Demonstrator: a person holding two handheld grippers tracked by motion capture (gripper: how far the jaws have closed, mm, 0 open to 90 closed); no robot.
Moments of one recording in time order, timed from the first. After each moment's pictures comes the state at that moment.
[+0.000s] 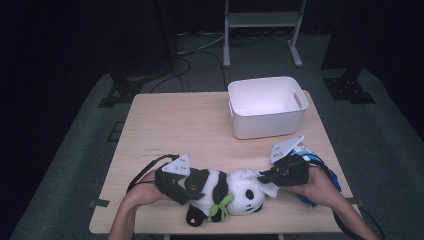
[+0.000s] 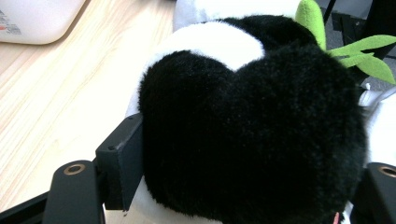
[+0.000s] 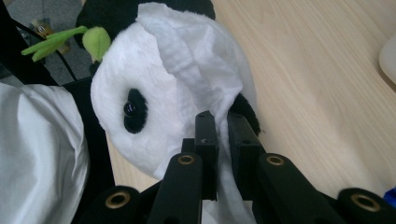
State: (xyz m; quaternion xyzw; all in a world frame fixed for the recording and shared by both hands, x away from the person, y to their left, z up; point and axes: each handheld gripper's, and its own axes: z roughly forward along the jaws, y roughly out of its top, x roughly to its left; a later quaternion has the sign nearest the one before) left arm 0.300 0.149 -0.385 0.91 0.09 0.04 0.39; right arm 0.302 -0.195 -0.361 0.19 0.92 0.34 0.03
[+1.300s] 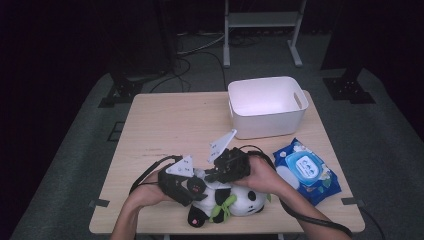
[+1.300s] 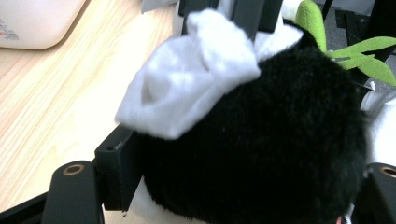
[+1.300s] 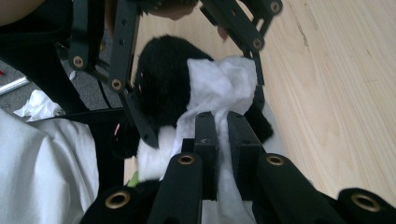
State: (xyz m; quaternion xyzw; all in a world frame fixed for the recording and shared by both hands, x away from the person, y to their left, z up) left arm 0.296 0.141 -0.384 0.92 0.08 0.05 0.39; right arm 0.313 -0.056 -0.340 0.07 0.94 0.35 0.00
